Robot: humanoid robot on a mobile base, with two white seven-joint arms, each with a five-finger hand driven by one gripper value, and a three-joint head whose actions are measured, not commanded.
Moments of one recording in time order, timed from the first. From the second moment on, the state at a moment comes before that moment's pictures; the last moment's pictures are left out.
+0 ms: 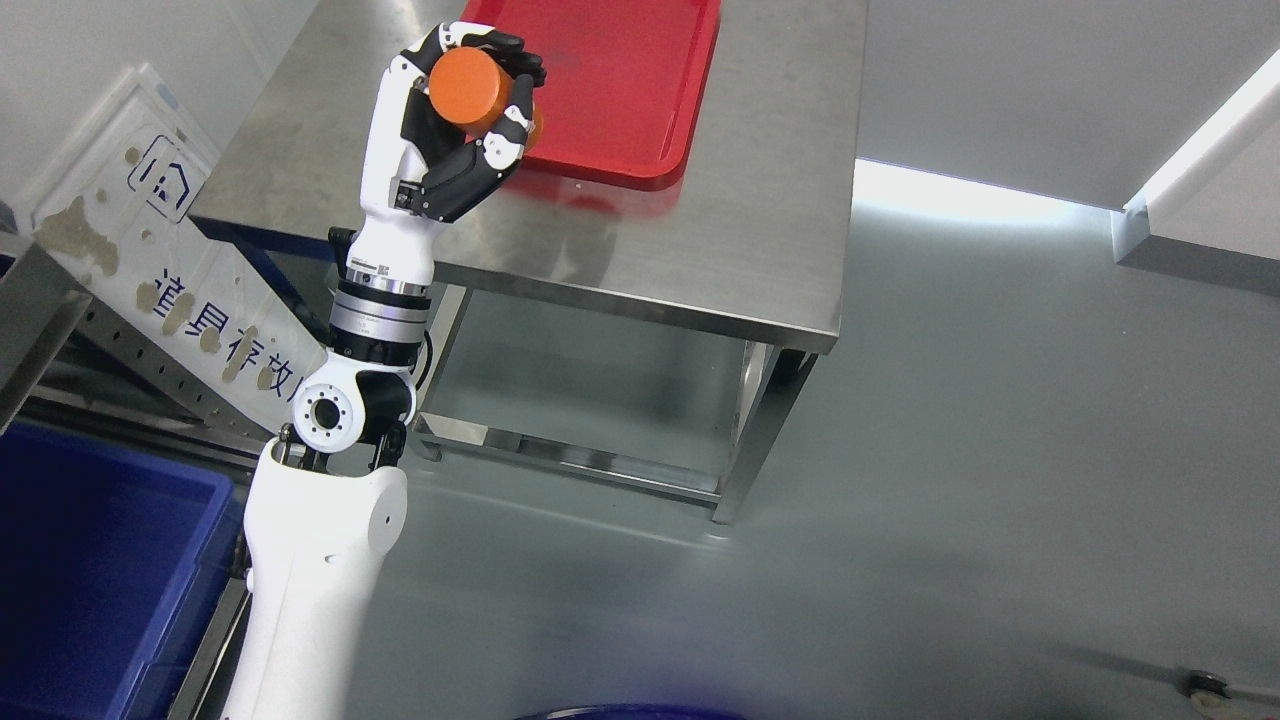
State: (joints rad) left arm -0.36 0.00 -0.13 -1.65 0.23 -0.29 -0.16; right arm 0.00 0.00 0.00 0.00 0.00 0.04 0.03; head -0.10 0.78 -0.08
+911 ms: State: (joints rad) left arm -0.64 0.00 -0.22 -1.40 0.20 0.12 -0.15; right arm 0.00 0.00 0.00 0.00 0.00 0.04 0.03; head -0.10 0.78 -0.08
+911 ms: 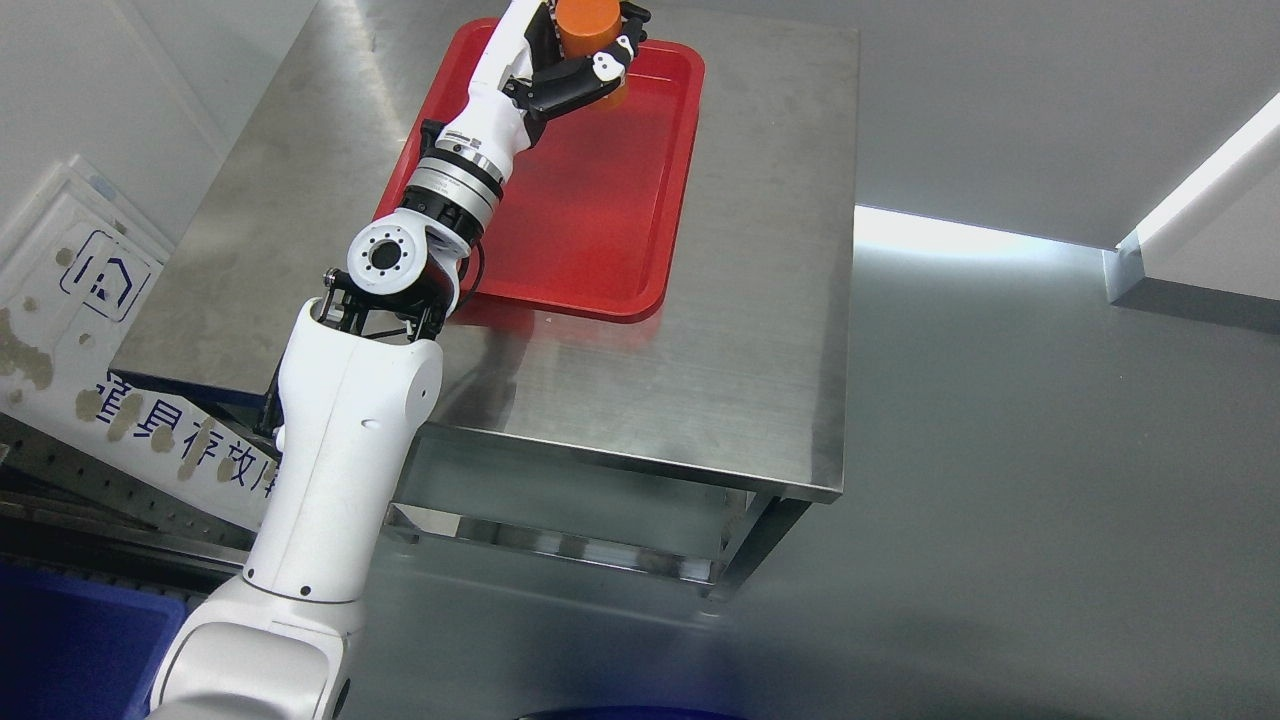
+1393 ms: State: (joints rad) left arm -0.64 0.00 -0.24 -1.32 0.19 0.18 -0.15; right arm 0.00 0.00 0.00 0.00 0.00 0.04 0.03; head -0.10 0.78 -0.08
